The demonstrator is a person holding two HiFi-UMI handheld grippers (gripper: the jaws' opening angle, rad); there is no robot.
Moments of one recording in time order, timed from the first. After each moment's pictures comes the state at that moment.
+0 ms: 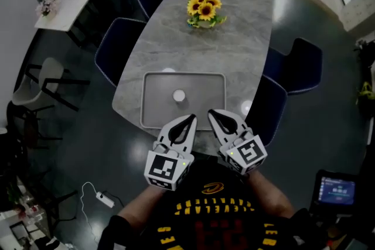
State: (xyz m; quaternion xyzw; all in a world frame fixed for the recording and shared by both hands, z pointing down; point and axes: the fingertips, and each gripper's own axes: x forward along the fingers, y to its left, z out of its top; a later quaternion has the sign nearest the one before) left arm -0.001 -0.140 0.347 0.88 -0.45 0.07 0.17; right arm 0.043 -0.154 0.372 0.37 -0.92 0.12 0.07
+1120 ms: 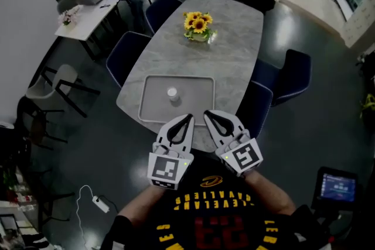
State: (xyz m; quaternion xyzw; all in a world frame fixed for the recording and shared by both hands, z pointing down) left arm 0.051 -0.052 0.282 0.86 -0.50 0.07 0.04; right arm 0.089 -0.064 0.290 0.35 -0.94 -0.01 0.01
